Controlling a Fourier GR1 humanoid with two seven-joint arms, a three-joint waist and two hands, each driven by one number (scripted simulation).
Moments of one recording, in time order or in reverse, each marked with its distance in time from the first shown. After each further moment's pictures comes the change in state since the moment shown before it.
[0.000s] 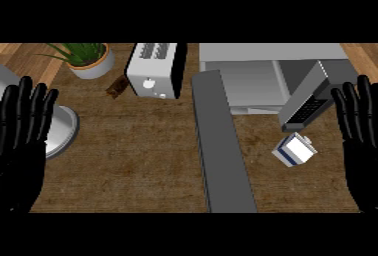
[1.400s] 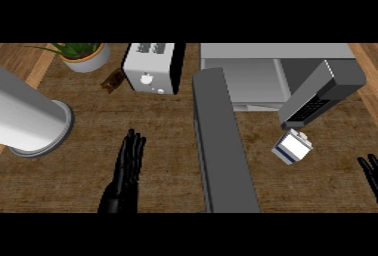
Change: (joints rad) left arm 0.227 -0.107 -0.535 0.223 -0.085 0.397 -0.238; right arm 0.286 -0.169 -0.360 0.578 -0.315 0.656 -0.485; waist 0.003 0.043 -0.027
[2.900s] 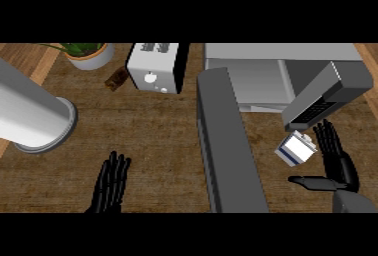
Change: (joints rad) left arm 0.149 0.142 -0.008 -0.049 0.170 -0.055 -0.135; right arm -0.539 -0.039 0.075 0.955 0.333 -0.391 -0.477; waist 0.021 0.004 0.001
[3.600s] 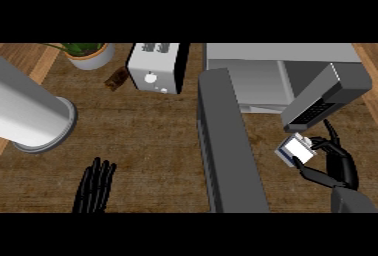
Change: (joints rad) left arm 0.056 0.074 0.069 -0.012 0.078 -0.083 -0.062; right arm -0.089 -0.019 -0.056 0.199 0.004 -0.114 -0.127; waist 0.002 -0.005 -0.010
